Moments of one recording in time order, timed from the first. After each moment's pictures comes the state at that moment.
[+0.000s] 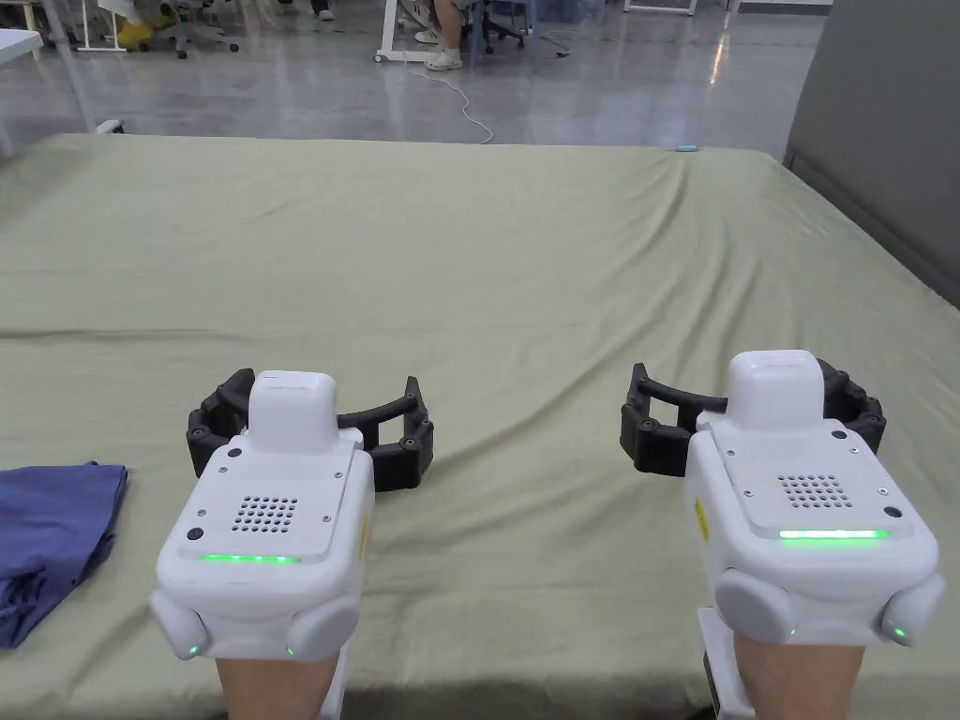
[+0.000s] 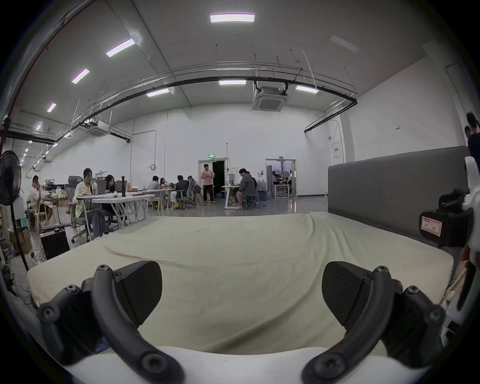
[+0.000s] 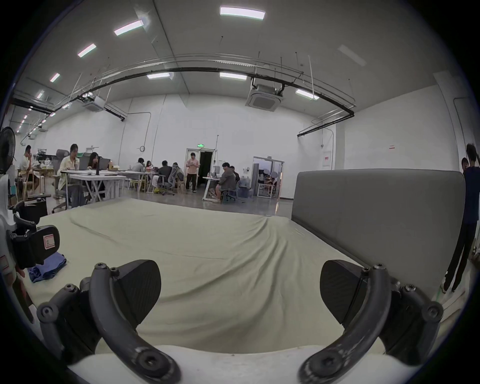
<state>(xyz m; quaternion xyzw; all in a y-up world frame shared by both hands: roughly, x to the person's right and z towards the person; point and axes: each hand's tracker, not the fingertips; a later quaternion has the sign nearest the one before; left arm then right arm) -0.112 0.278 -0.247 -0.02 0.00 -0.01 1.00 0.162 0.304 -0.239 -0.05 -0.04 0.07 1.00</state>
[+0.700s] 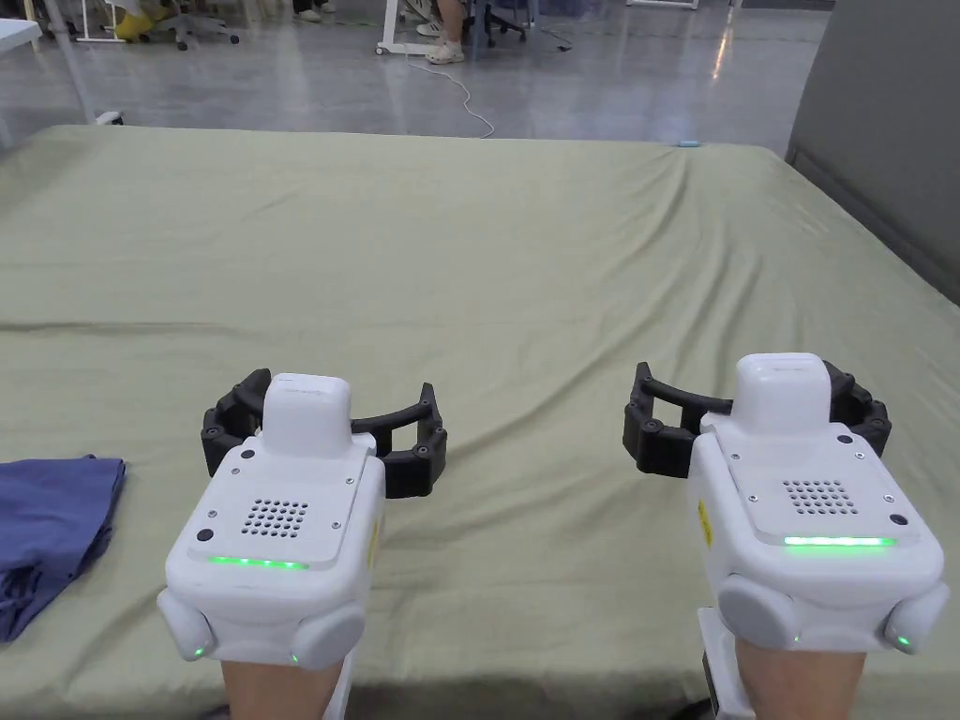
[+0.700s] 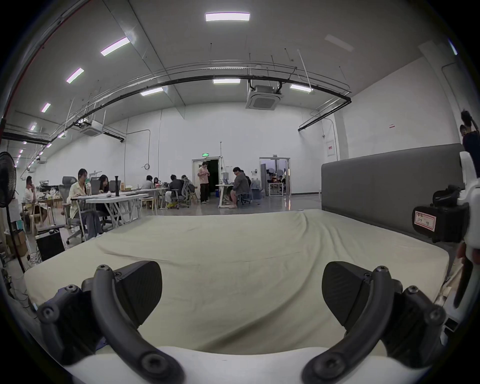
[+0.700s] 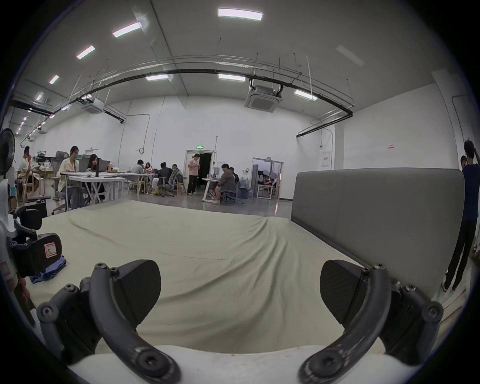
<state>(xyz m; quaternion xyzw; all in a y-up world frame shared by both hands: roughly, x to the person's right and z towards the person) -0.105 0.274 -0.246 -0.03 -0.03 -0.02 1.00 0.163 0.301 -0.238 -0.05 -0.04 0.06 1.00</state>
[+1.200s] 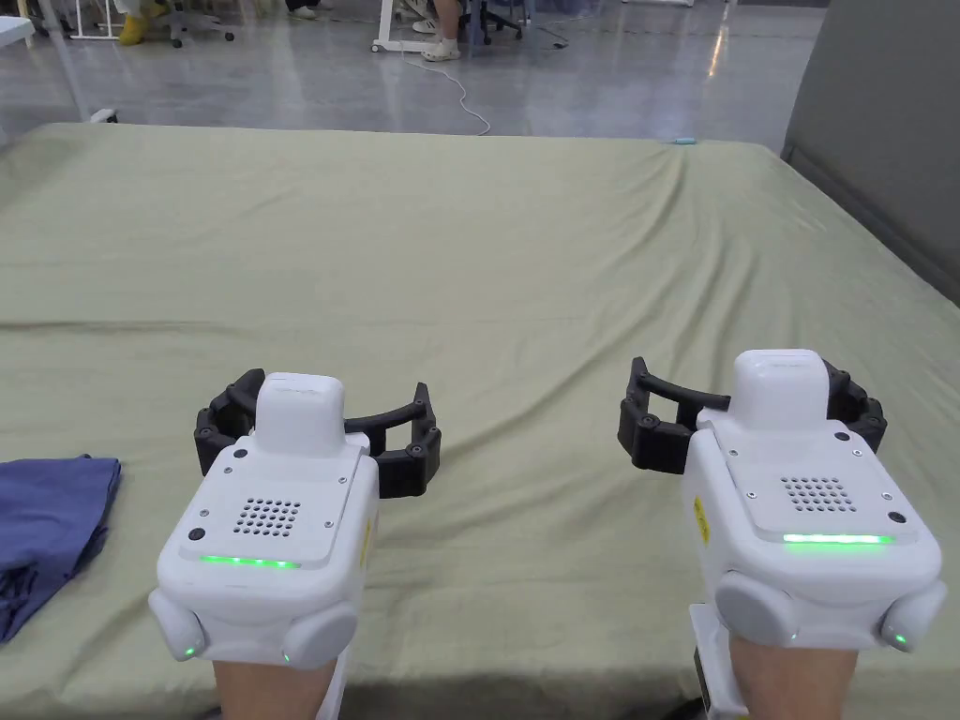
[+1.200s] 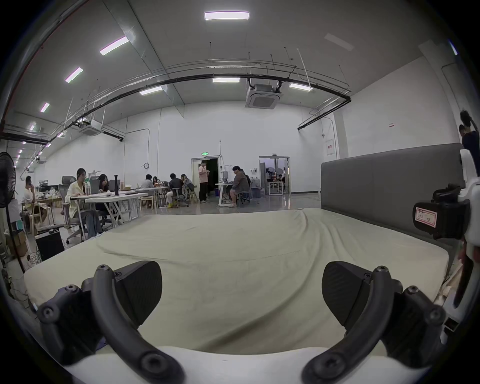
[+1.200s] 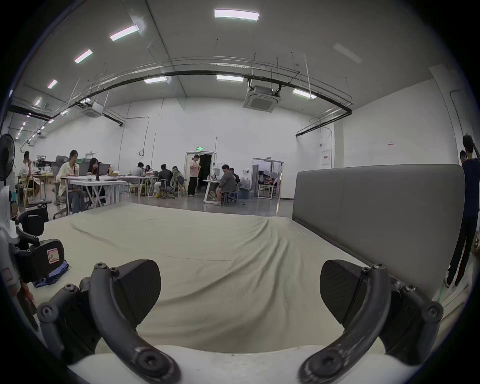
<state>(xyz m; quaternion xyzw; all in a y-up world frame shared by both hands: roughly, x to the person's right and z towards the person) -0.107 0.273 -0.246 -0.03 -0.03 -0.02 1.00 0.163 0.302 -0.236 -0.05 -0.04 0.05 1.00</state>
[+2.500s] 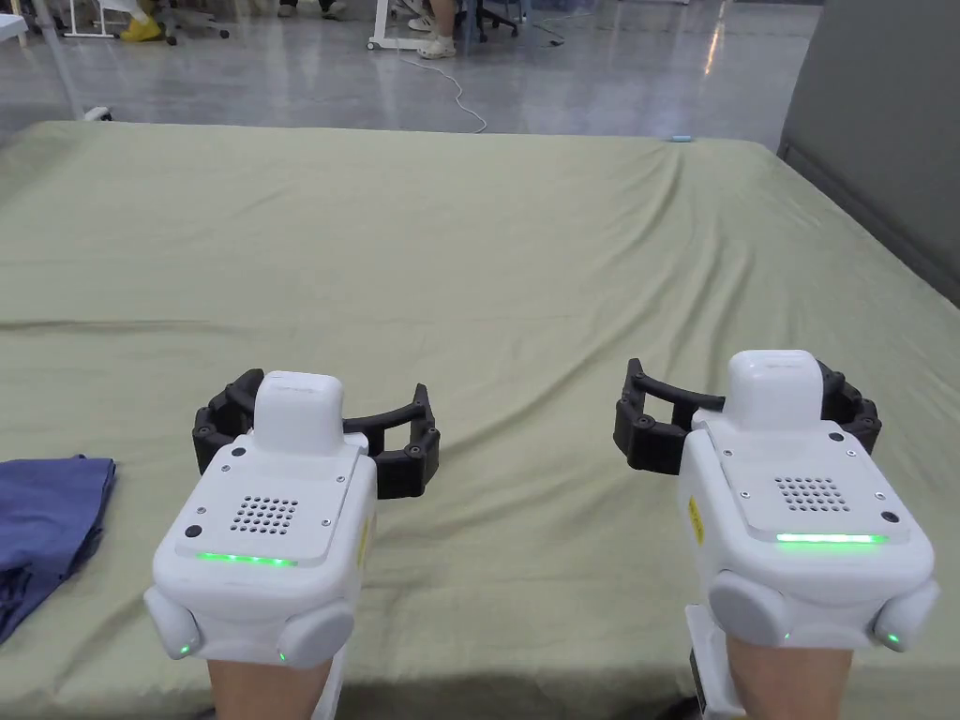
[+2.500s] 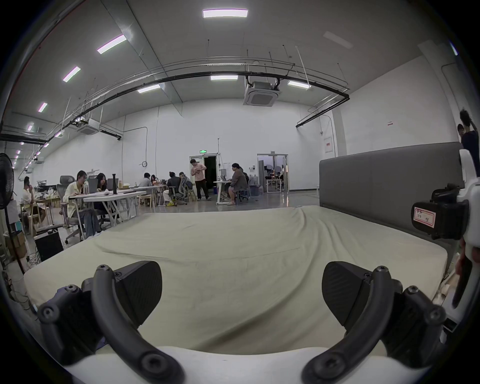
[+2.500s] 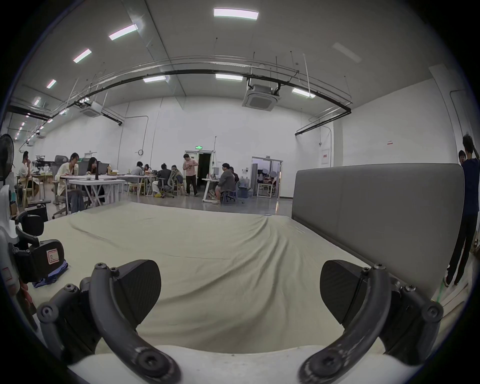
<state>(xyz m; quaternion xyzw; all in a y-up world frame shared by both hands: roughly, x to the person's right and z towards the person) -0.106 0.273 -0.246 -0.04 -0.03 -0.02 1.00 0.161 0.300 -0.237 -0.05 -0.04 0.05 1.00</state>
